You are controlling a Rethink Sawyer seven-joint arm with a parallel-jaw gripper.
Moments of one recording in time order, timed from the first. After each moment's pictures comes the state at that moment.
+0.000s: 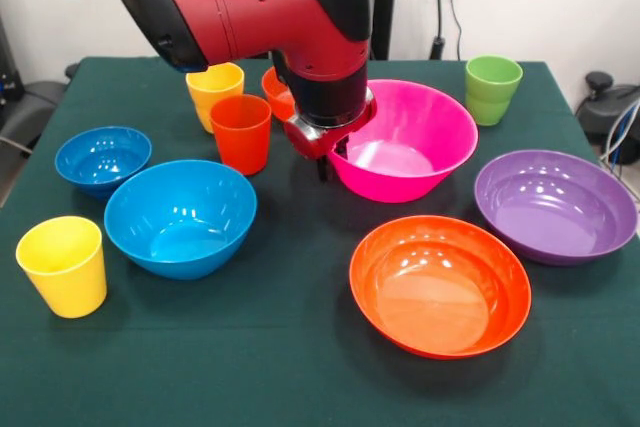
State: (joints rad) arm -0.70 -0.38 0.66 1.61 -0.78 0.86 1.36
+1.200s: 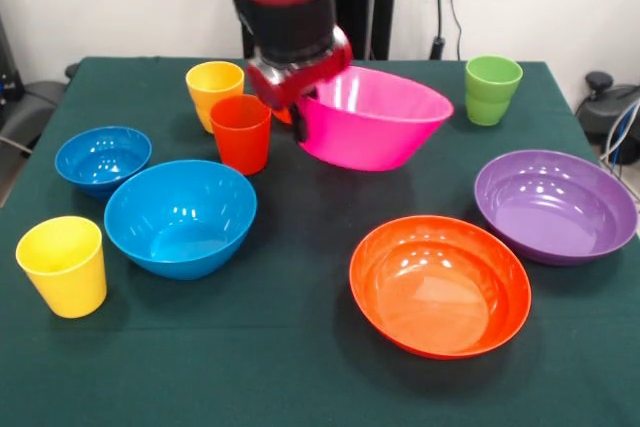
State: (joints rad) arm -0.85 -0.57 0.81 1.71 -0.74 0.89 1.36
